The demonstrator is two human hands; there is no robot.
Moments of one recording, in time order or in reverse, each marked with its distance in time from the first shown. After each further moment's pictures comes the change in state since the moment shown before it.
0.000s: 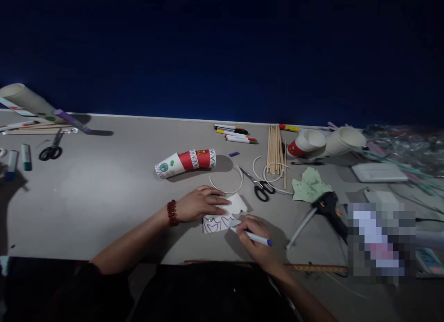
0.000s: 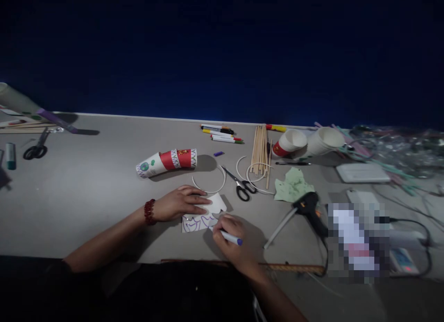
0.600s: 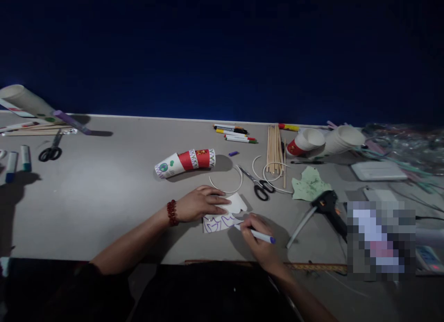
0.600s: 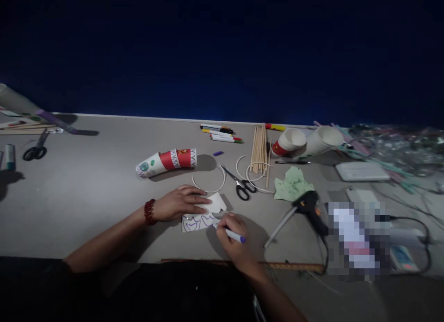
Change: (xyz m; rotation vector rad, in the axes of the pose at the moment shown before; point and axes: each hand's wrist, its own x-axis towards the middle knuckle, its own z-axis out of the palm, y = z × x) left_hand -0.002 -0.001 0.001 0.027 0.036 0.026; right_hand 0.004 -0.005 0.001 -0.006 0.173 -0.024
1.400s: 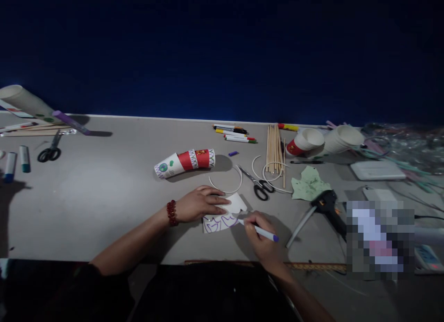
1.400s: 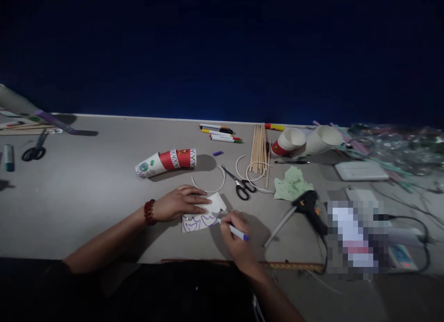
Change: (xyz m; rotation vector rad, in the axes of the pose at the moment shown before) left_hand 0.001 0.000 -0.001 -0.001 -0.026 -0.004; right_hand -0.001 0.004 0.003 -0.001 0.115 0.083
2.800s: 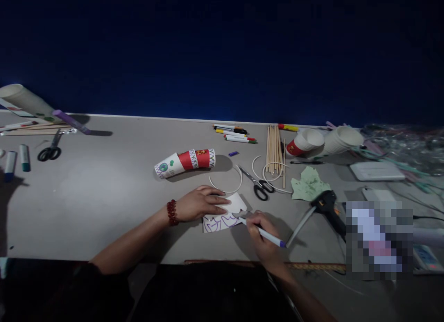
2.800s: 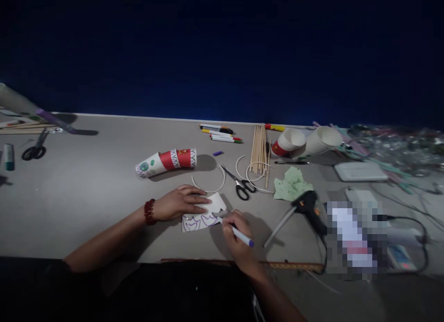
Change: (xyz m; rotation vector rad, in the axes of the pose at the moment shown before) left_hand 0.000 0.000 0.000 -0.011 0.000 -0.009; right_hand -0.002 0.001 -0.001 0.092 0.043 -0.019
